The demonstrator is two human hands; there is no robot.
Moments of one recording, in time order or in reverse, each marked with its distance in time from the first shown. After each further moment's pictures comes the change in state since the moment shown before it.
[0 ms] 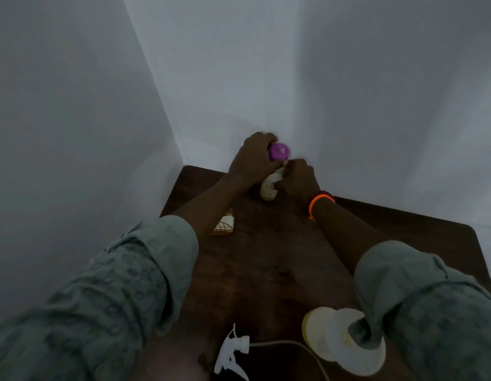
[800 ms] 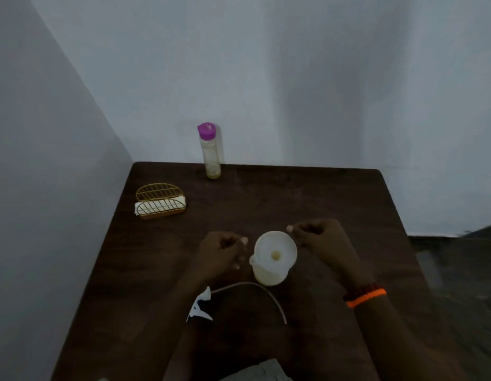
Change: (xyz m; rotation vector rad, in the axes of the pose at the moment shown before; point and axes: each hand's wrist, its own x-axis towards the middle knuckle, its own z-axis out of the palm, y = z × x) left_hand -0.266 0.152 0.007 -0.551 -0.455 -0.616; right_hand -0.320 0.100 -0.088 0.573 0.040 0.304
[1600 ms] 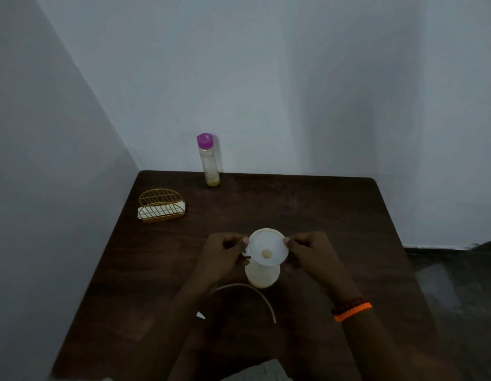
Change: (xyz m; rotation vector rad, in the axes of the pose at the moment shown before) left_hand -0.028 0.026 0.039 -0.138 0.154 0.060; right_hand -0.025 0.015 -0.001 0.016 -0.053 -0.030
